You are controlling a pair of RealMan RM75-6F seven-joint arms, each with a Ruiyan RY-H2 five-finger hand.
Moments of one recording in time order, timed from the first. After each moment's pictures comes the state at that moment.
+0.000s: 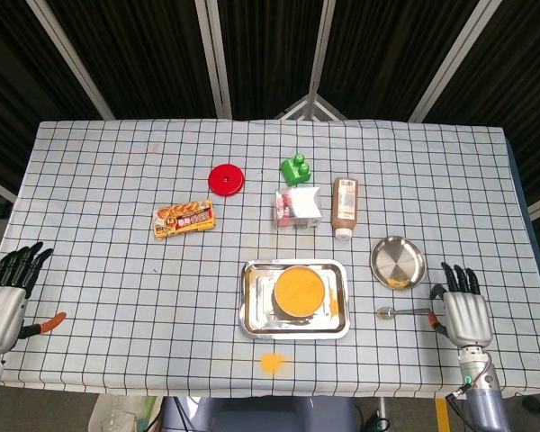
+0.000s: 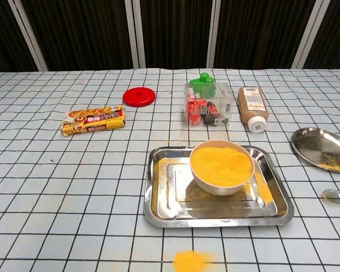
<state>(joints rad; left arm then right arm) -0.10 -1.15 -0.03 -1.63 1.55 1.50 0.02 0.16 -1.45 0.11 -1.43 -1.30 1.28 -0.34</state>
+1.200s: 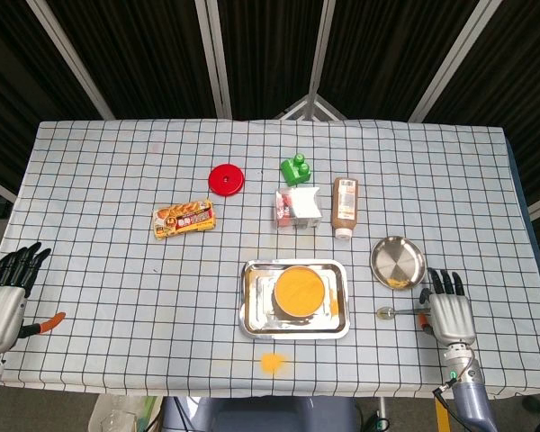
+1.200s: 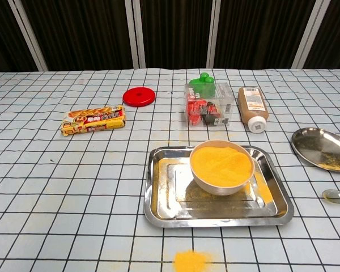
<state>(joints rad) -0.10 -1.15 -0.03 -1.65 1.52 1.49 0.04 0.19 -1.53 0.09 -1.32 -1.26 1.23 -0.37</state>
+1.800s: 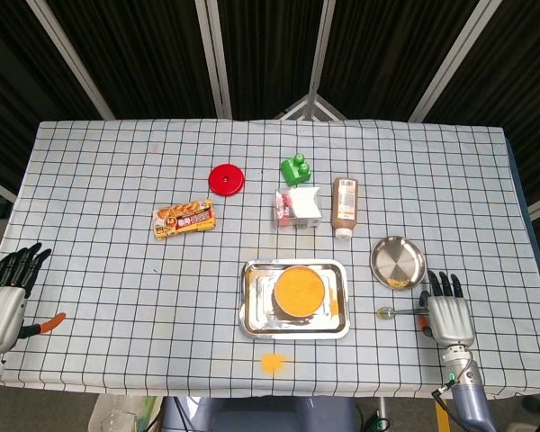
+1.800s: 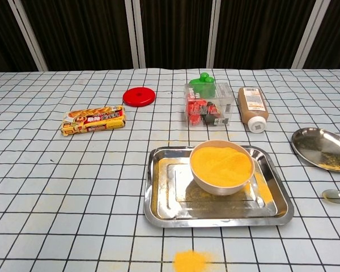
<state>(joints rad) -0.10 -1.15 -0.03 -1.65 1.52 1.49 0.04 0.20 -1.55 0.07 -1.28 -1.27 1.23 -0.38</state>
